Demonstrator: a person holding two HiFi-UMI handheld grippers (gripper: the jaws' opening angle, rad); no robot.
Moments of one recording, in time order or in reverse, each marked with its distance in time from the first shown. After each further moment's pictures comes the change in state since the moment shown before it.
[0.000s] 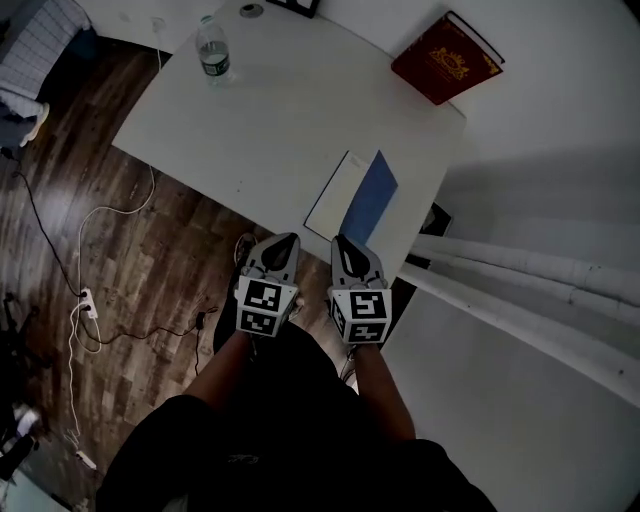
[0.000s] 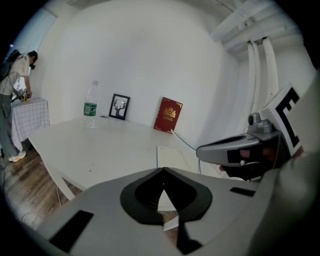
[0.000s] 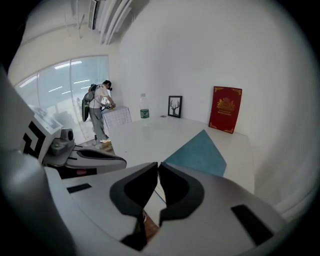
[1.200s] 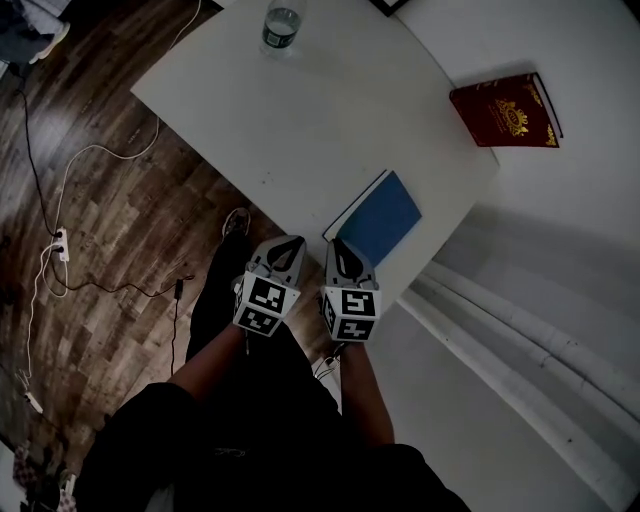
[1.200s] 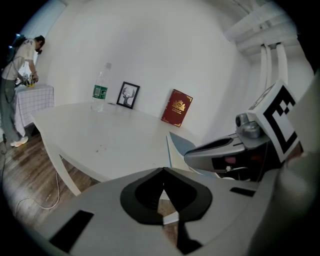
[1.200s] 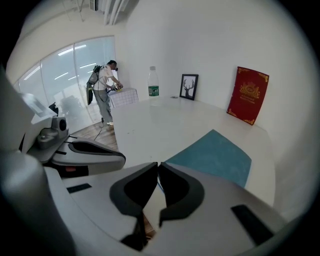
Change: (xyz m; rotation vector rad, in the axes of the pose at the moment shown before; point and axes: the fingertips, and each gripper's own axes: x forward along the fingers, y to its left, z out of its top) left arm 0.013 0.036 -0.032 -0.079 0.065 0.014; right arm 0.067 0.026 -0.033 -0.087 0.205 0.083
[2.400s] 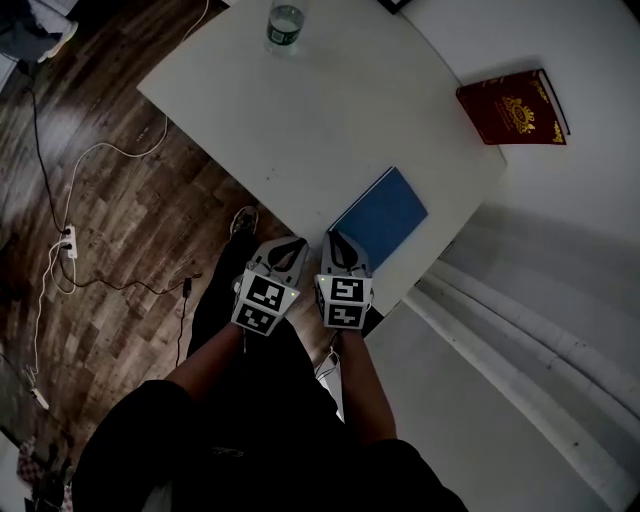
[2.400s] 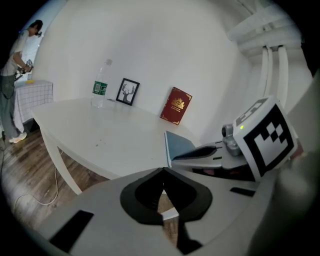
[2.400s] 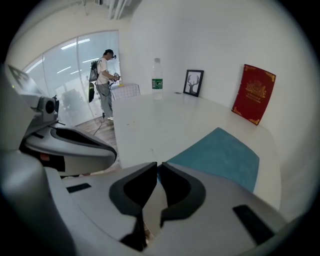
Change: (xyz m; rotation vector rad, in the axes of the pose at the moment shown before) left arm -0.007 -0.004 -0.010 -0.038 0.024 -0.027; right arm 0.026 0.010 -0.015 -0.061 0.029 -0.001
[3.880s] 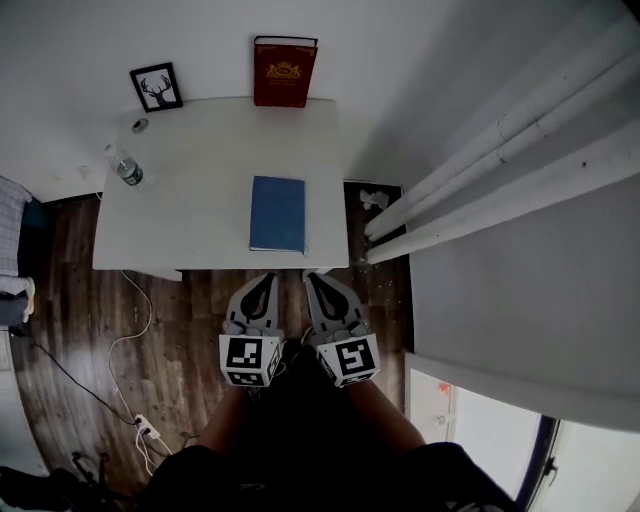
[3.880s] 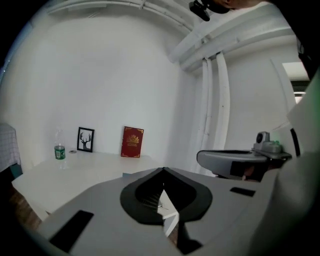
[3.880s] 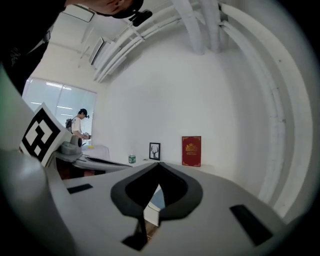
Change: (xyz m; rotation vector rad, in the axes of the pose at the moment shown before) left arm -0.113 -0.160 0.075 0.381 -0.268 -0.255; right arm -0.282 0.008 0.020 0.269 -0.744 -0.405
